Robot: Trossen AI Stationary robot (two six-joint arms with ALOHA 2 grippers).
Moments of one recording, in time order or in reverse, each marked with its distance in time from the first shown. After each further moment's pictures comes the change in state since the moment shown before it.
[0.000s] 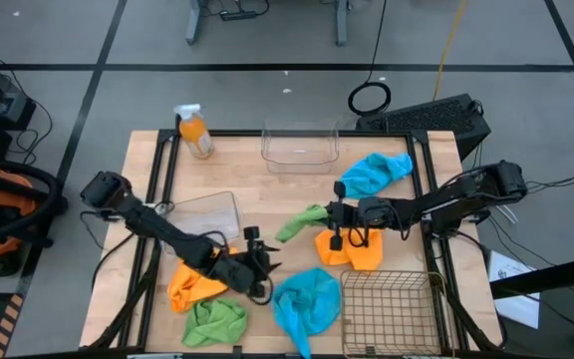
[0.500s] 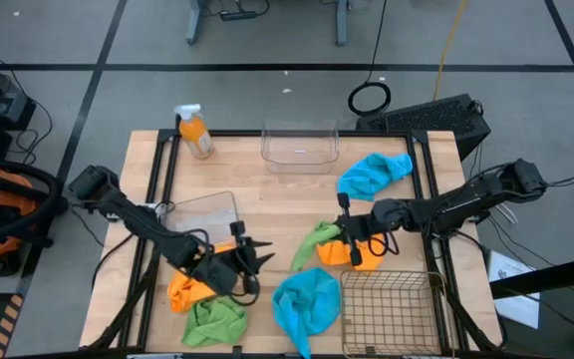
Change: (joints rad) left arm -0.043 -0.094 -0.001 -0.011 -0.166 0.001; right arm 0.083 -0.180 0.000 -0.140 -0.178 -0.088
